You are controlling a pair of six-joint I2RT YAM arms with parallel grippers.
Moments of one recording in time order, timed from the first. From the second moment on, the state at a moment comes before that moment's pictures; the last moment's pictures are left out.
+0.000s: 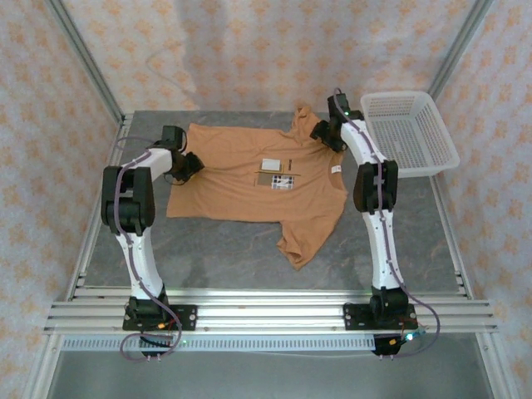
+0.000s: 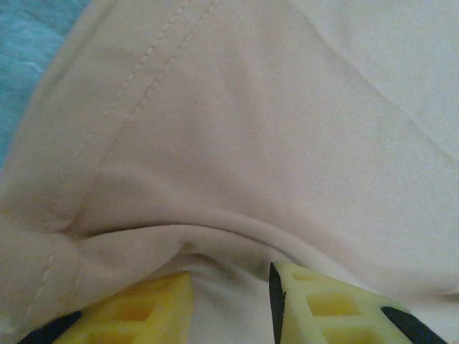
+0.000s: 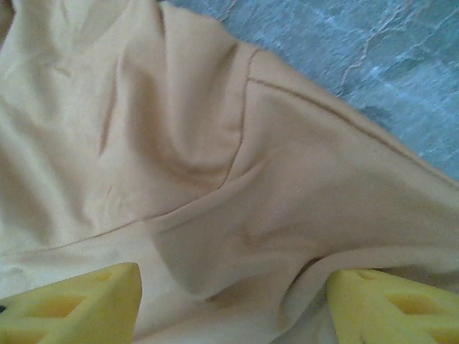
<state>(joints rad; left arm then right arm) 0.06 2.07 1.43 -0.47 0.20 -0.64 0.14 2.65 2.50 -0.92 -0.11 0.61</state>
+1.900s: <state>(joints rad) 0.09 1.56 0.86 -0.52 0.10 -0.67 0.57 1.32 0.78 -0.81 -0.18 0.80</state>
